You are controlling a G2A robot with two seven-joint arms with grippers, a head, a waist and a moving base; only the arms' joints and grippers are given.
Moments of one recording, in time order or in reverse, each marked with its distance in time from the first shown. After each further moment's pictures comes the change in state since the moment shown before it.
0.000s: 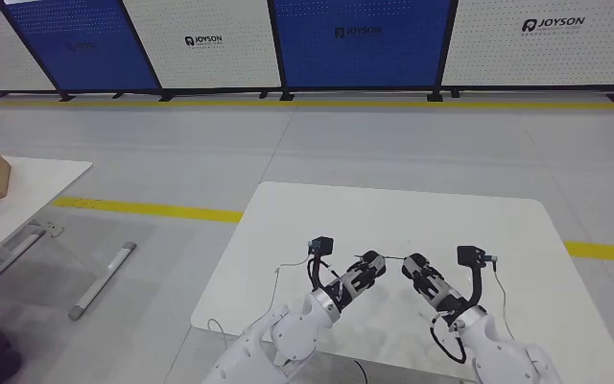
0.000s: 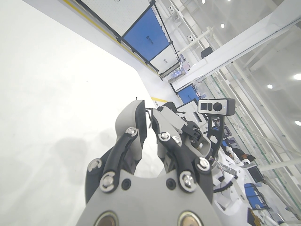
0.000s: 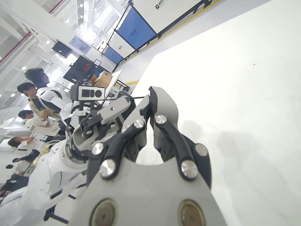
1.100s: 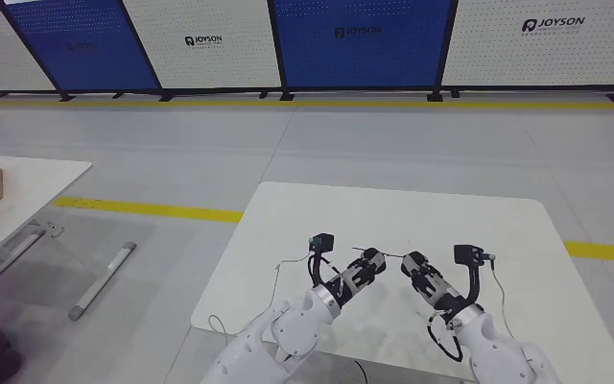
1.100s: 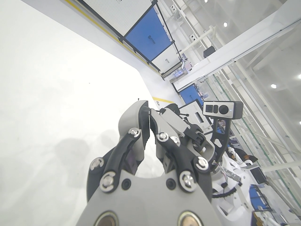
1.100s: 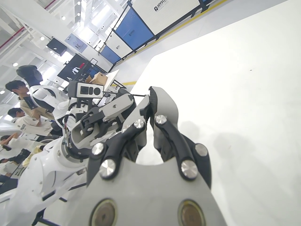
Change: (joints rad) left arm -0.021 -0.003 -0.001 0.013 0.000 0.014 -0.015; right arm 0.009 -0.001 -0.019 -0.002 -0.050 0.006 -0.023
